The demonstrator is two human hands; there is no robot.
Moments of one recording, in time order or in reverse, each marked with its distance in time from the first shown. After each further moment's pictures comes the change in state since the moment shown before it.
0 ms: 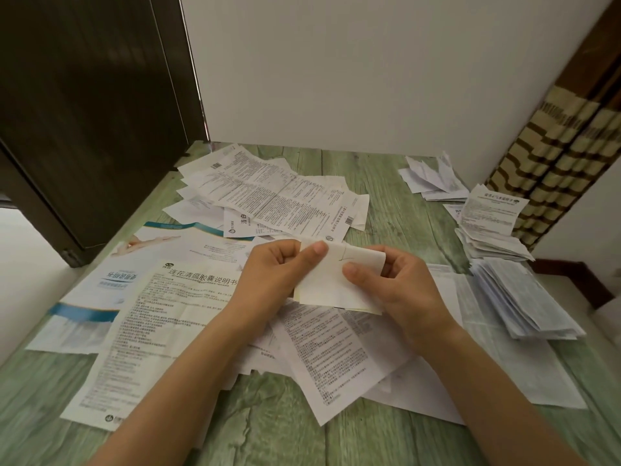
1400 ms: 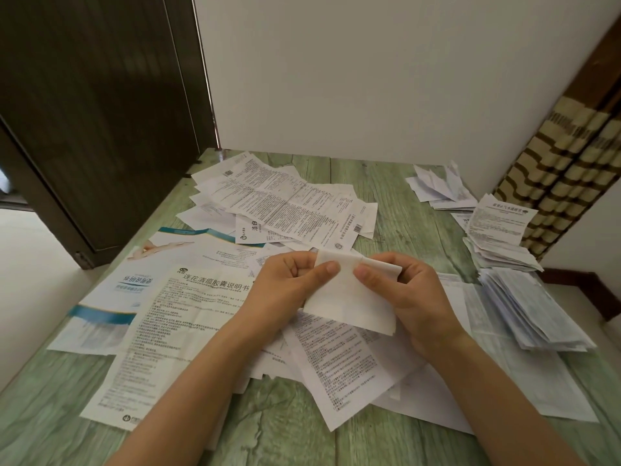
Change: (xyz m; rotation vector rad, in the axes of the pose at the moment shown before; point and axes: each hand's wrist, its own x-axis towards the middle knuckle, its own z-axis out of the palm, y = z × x) left_hand -0.006 0.005 0.000 -0.061 -0.104 -0.057; right_hand -0.002 -0.006 0.004 0.030 0.001 0.017
